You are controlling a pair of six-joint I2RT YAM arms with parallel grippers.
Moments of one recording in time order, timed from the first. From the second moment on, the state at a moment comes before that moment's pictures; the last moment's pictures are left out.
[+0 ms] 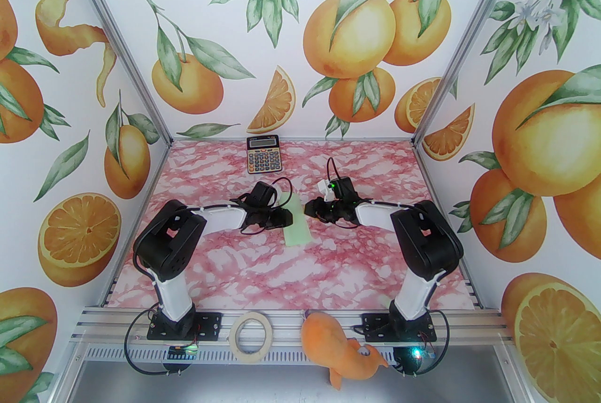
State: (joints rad) left arm -0.58 1.85 0.98 -0.11 0.37 -0.65; right arm 0.38 1.82 0.91 0.03 -0.61 0.68
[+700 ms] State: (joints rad) left arm -0.54 1.85 0.94 -0.05 0.46 -0.65; right arm 0.38 1.82 0.90 0.03 -0.61 0.68
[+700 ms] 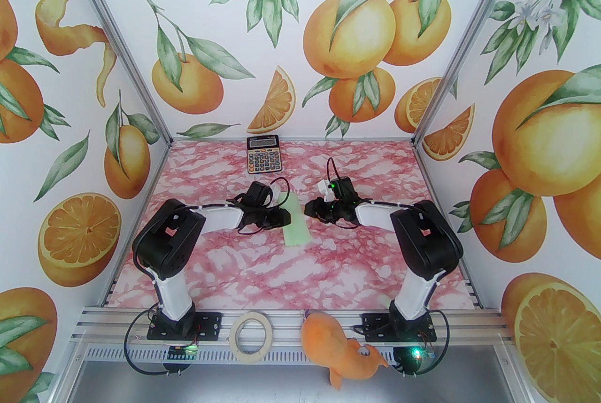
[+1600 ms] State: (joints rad) left arm -0.50 1.86 0.95 -0.09 0.54 -0.56; right arm 0.40 1.87 0.90 0.03 -0.61 0.68
